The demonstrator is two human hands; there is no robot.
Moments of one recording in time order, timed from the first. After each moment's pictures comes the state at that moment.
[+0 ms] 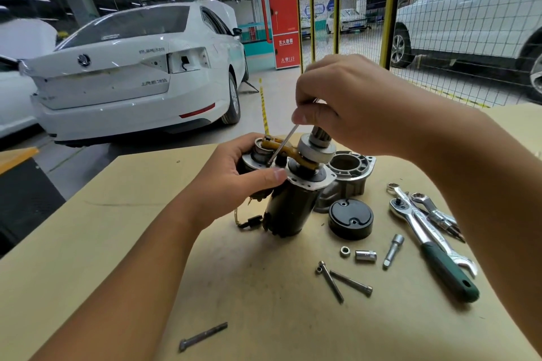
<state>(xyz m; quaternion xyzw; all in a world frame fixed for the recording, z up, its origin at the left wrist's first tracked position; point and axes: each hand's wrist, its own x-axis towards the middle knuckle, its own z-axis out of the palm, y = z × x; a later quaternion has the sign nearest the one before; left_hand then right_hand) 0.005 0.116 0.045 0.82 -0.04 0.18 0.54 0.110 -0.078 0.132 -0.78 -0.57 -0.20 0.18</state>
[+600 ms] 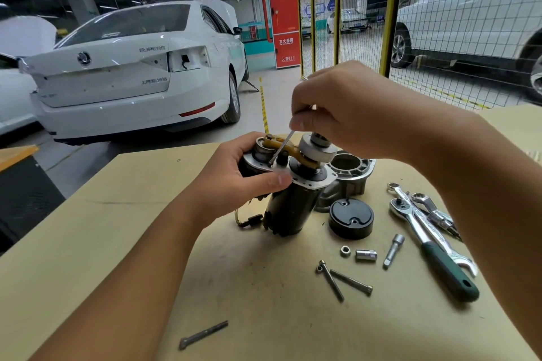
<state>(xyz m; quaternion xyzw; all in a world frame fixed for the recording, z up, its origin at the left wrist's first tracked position) 0.005 0.116 0.045 0.83 -0.05 0.18 0.53 0.112 -0.075 0.129 -0.78 -0.57 -0.18 0.18</state>
